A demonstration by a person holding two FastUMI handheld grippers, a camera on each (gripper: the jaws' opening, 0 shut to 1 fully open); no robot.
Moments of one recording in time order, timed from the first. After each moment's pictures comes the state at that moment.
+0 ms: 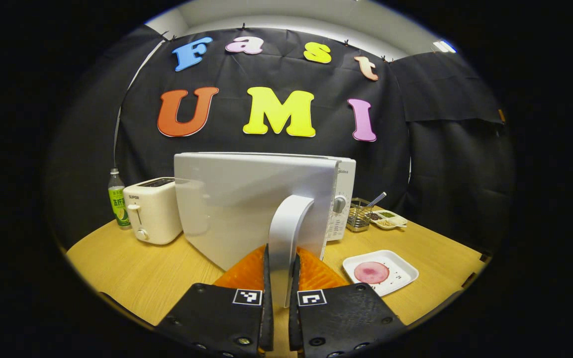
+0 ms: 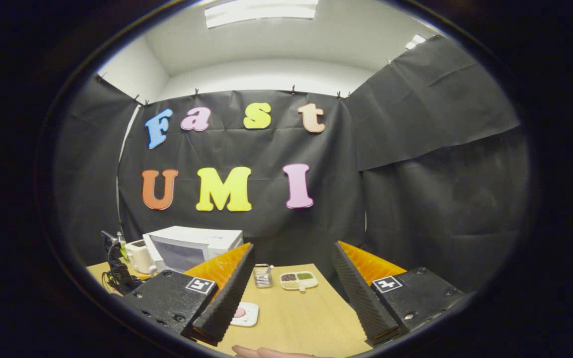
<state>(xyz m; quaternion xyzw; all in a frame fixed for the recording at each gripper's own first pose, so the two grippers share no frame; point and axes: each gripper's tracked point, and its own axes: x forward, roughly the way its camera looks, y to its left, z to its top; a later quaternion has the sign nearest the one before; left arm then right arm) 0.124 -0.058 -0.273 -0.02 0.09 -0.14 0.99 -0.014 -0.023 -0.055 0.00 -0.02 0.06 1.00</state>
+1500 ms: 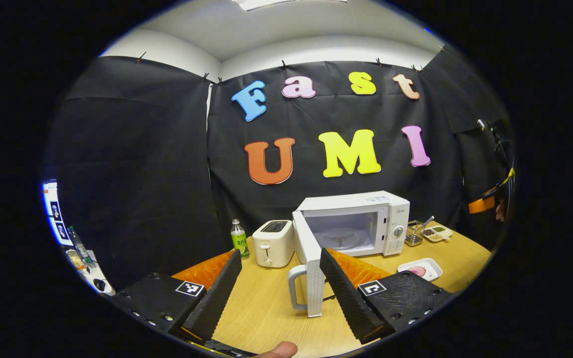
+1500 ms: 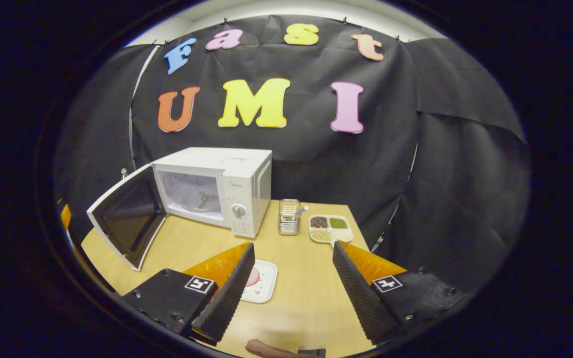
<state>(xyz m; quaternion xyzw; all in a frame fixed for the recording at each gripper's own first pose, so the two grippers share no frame) -0.018 0.082 -0.117 0.03 0.02 0.08 1.00 0.111 0.066 -0.197 -0.09 0.27 0.15 0.95</state>
